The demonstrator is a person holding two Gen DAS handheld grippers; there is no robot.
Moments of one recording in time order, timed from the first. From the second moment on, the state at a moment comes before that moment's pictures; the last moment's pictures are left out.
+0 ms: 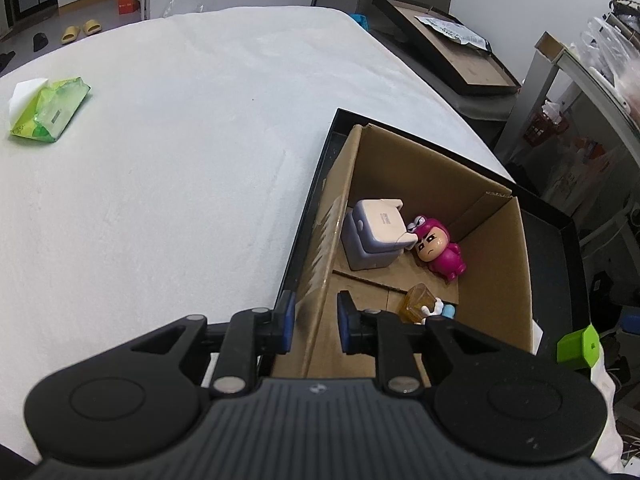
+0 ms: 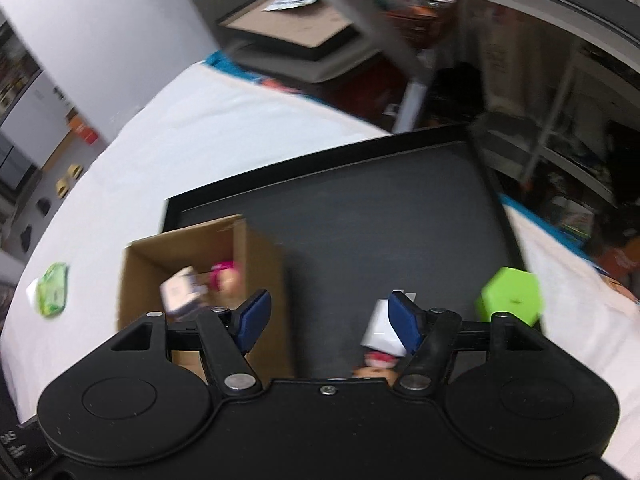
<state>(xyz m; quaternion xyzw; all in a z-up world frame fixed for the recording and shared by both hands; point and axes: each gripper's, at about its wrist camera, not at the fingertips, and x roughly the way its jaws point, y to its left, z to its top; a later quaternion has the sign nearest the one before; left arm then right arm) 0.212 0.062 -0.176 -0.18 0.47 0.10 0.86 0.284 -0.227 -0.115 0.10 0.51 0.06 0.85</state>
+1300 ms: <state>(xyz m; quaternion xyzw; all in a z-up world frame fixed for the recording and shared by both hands) 0.231 0.028 -0.177 -0.09 0.49 0.12 0.86 0.303 -0.310 -0.200 0.04 0.54 -0.02 0.84</state>
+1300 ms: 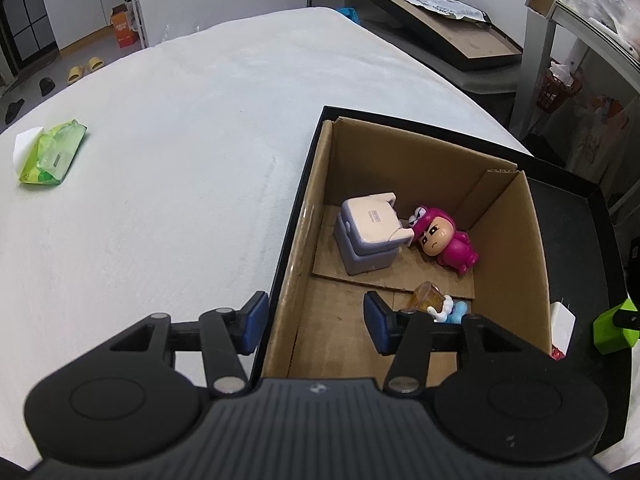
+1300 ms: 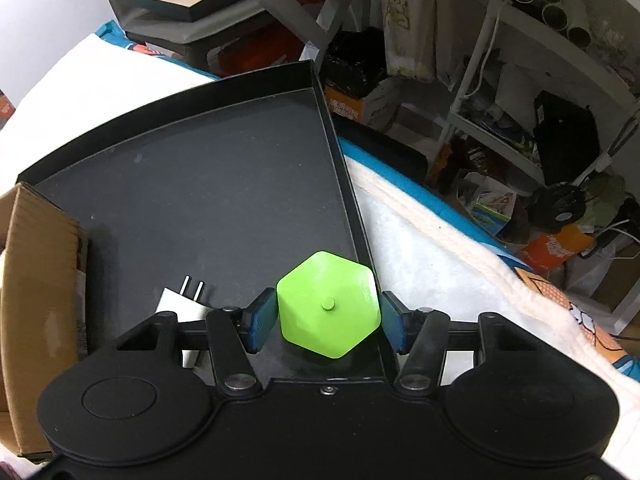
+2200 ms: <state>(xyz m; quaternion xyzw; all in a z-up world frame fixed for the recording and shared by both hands) 0.223 0.038 -0.173 -0.12 0.47 0.10 0.87 0.297 -0.235 -0.119 0.05 0.48 0.08 0.87</state>
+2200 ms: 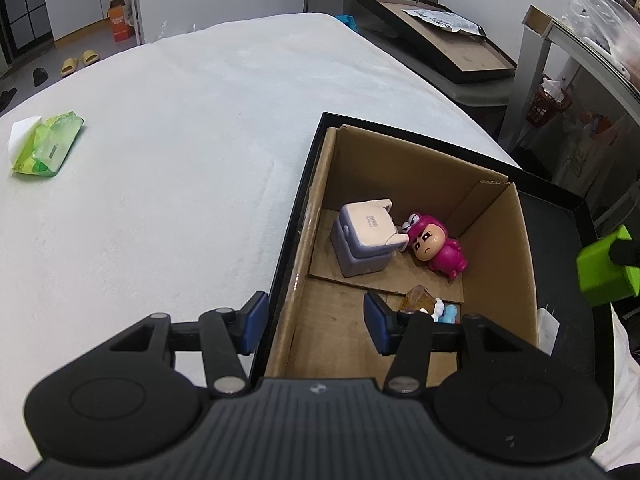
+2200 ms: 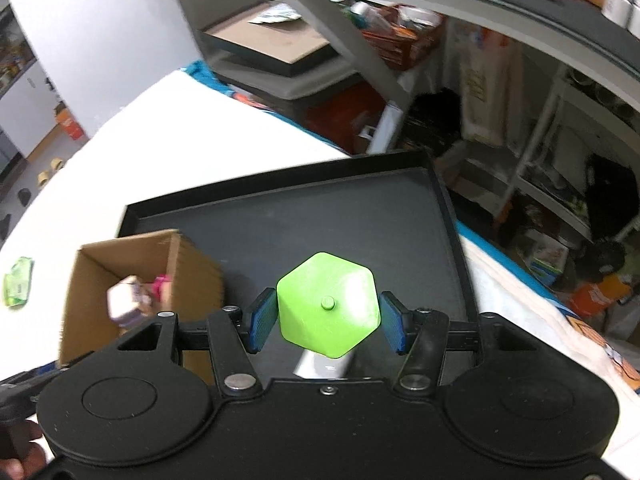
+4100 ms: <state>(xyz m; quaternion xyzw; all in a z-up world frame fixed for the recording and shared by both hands) 0.206 0.088 -0.186 -0.25 0.47 0.06 0.85 0.289 -0.044 -0.160 0.03 0.57 0.16 0.81</state>
